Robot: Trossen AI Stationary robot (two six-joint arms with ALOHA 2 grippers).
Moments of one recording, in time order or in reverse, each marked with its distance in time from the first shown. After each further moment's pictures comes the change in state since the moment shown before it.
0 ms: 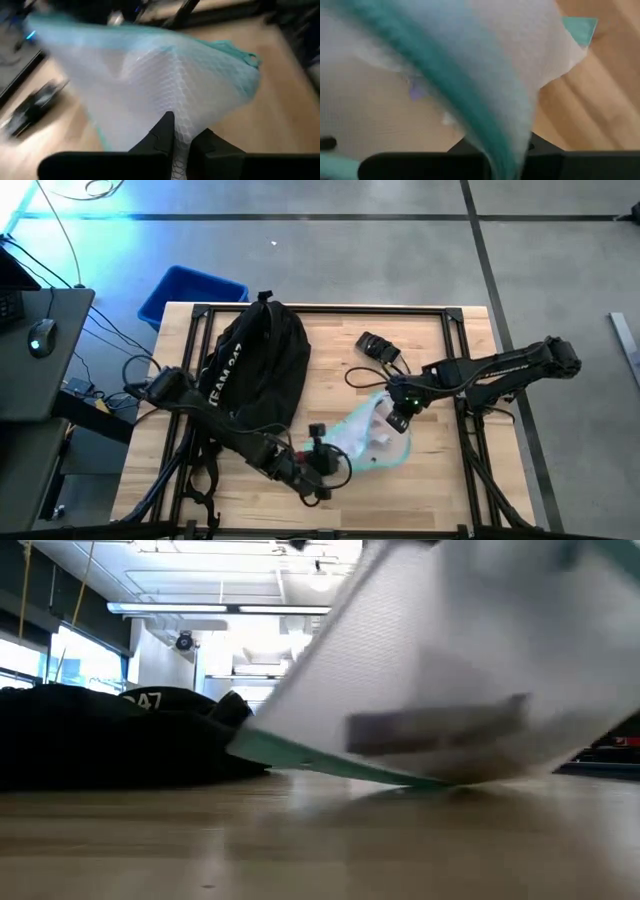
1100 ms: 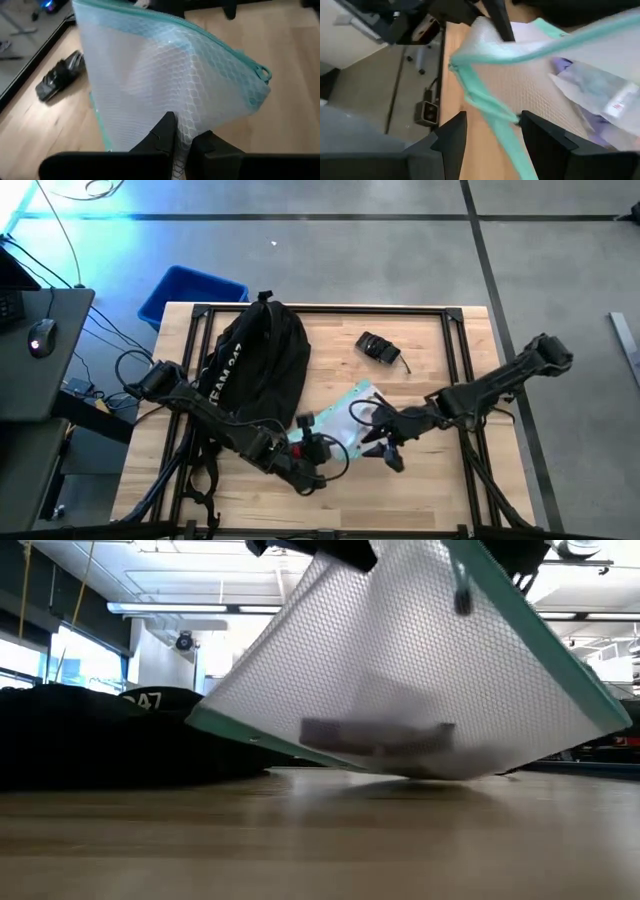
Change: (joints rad) left arm 0.012 -0.069 -0.001 -0.176 -0.023 -0.108; right arm 0.281 0.079 -0.061 0.726 0.076 -0.191
